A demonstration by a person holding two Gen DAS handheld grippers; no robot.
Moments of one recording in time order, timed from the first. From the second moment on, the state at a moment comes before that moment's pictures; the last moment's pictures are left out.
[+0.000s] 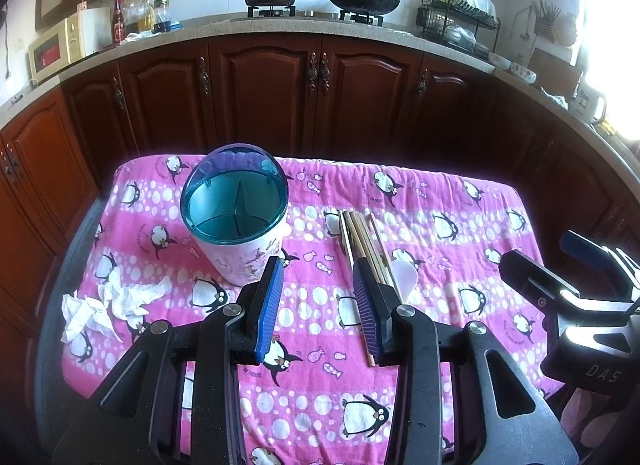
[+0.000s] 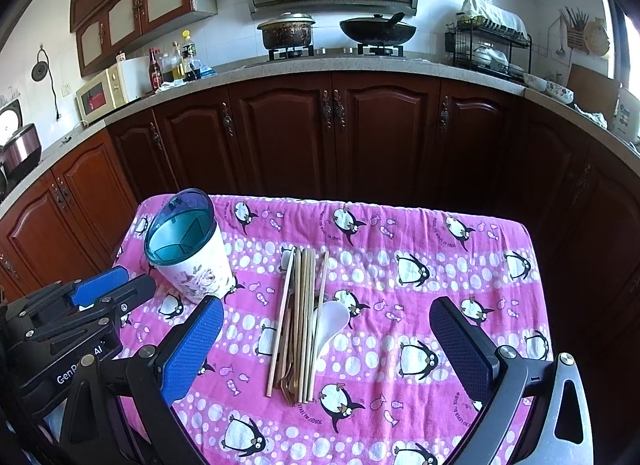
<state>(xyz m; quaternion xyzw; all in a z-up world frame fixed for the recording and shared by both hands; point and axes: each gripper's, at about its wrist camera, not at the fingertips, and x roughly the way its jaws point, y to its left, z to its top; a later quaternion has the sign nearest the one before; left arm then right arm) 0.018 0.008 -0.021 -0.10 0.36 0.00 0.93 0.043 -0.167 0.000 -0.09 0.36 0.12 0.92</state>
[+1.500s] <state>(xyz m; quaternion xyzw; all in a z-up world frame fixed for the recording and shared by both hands) 0.193 -0.020 -0.151 -0.11 0.49 -0.03 0.86 0.266 -0.178 -0.169 -0.03 0.54 0.22 0.81</state>
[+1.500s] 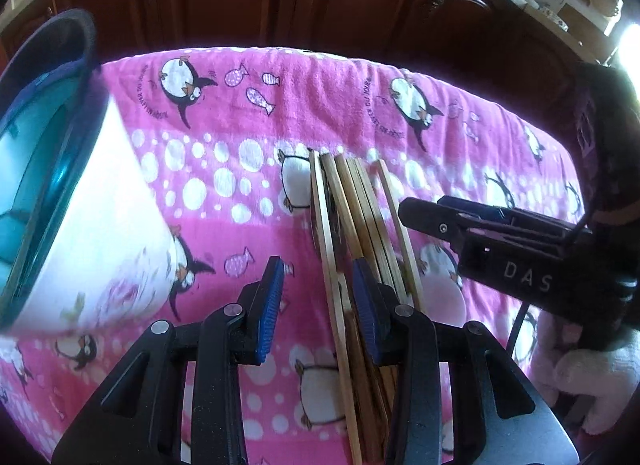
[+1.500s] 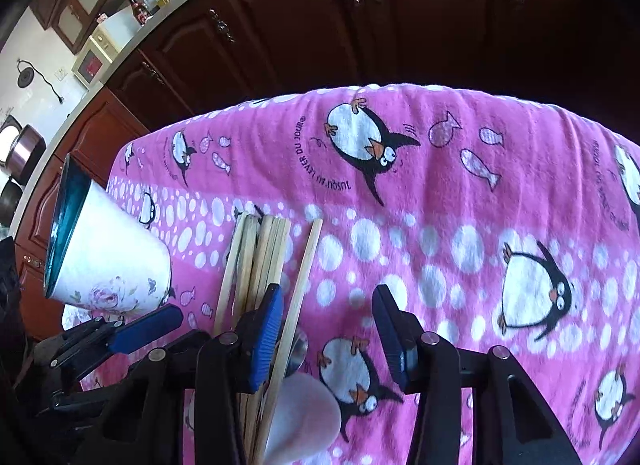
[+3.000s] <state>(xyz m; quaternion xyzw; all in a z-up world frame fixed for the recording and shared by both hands) 0.132 -0.011 -0.107 -0.16 0.47 -0.08 0.87 0.280 -0.148 -0.185 -0.14 0.54 0.18 0.81</state>
